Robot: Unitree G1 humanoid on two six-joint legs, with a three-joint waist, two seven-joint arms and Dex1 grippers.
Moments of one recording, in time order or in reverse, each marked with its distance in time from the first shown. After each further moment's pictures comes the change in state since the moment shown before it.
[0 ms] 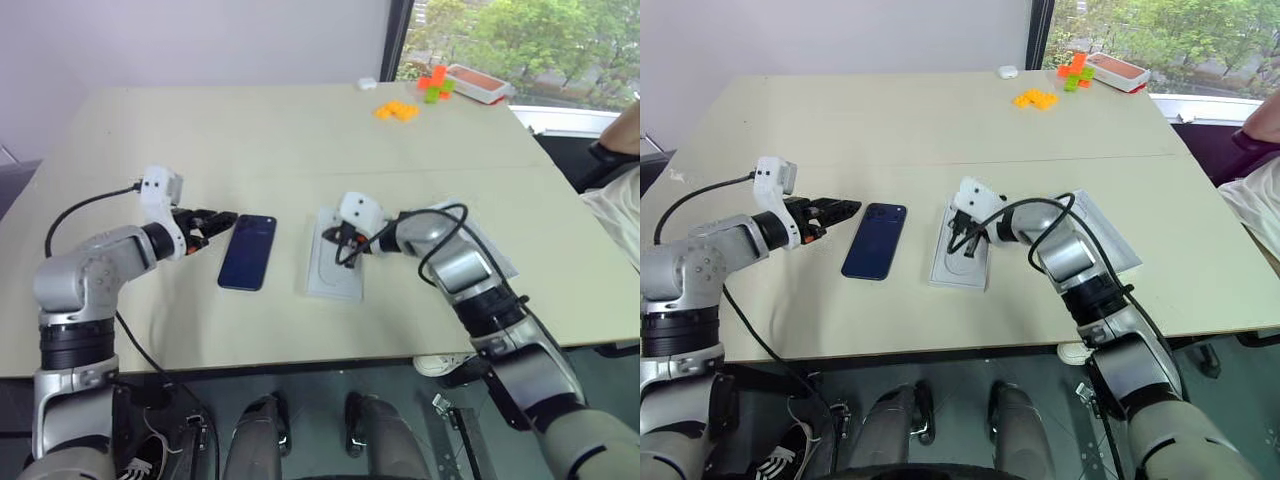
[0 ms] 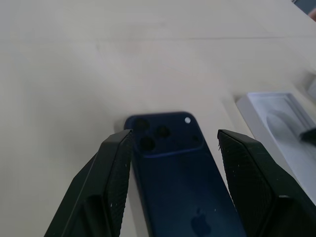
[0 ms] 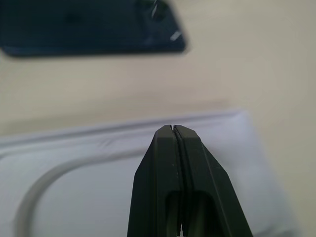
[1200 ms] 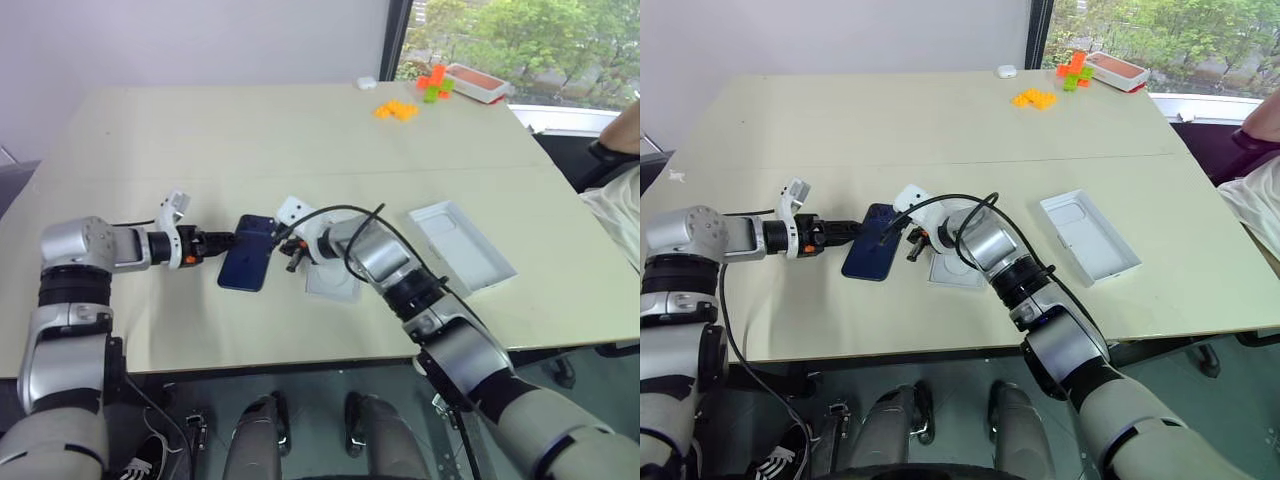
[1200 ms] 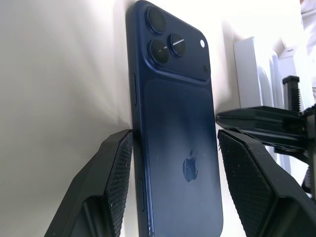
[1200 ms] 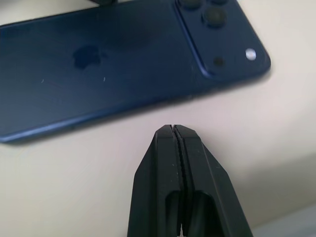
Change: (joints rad) left arm -0.276 0.091 -0.218 0.578 0.079 0.158 -0.332; right arm -0.159 0.340 0.101 0.340 -0.068 0.203 -0.166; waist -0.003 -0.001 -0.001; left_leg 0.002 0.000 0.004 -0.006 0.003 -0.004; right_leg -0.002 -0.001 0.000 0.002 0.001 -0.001
